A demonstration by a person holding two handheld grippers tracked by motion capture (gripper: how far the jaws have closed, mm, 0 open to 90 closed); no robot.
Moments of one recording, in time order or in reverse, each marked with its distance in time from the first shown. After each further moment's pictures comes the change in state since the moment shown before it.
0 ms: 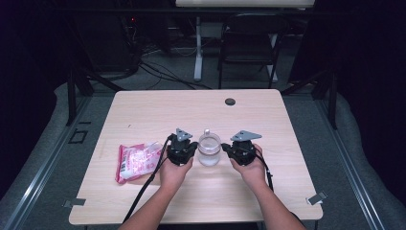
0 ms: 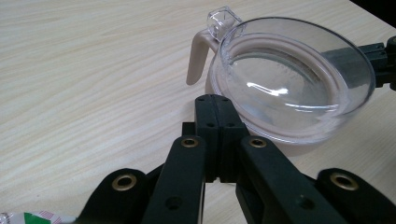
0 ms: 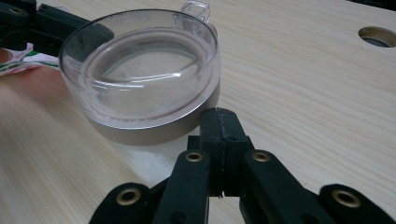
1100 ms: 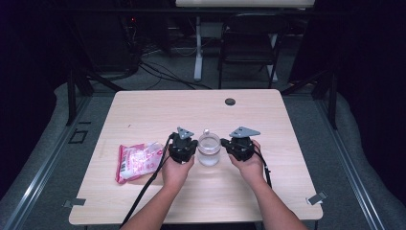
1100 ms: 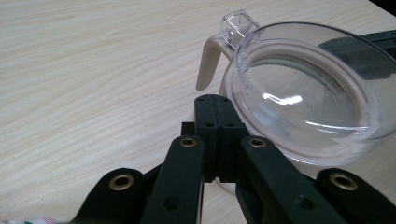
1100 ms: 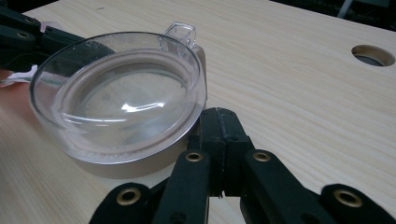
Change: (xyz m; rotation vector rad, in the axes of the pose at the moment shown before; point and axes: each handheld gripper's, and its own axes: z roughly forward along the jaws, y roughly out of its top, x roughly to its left) left arm 0.000 0.003 0.010 0.002 0.045 -0.020; right arm -0.007 0.007 0.010 -0.038 -0.006 -0.016
